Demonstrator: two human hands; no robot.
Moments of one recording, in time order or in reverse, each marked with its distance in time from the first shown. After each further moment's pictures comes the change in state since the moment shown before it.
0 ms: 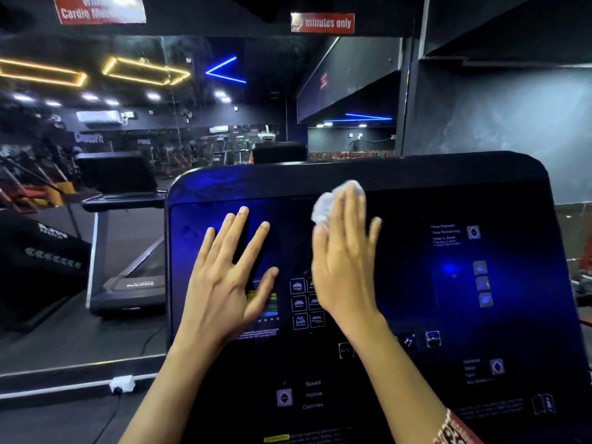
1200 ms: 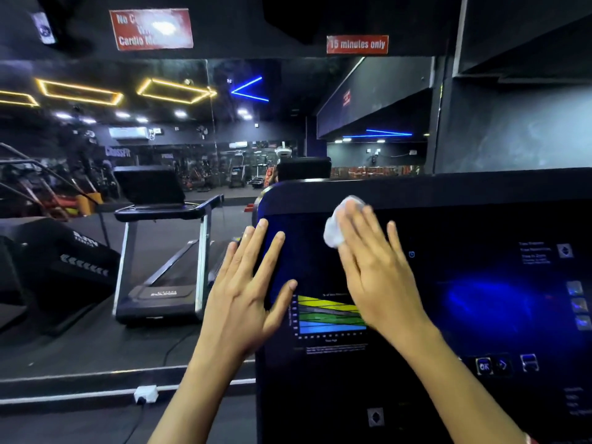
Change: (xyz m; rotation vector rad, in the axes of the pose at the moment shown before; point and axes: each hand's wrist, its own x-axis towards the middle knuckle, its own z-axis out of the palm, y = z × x) left_hand -0.024 -0.077 -0.030 -0.029 -0.007 -0.029; right_hand -0.002 -0.048 0.020 -0.097 -0.074 -0.289
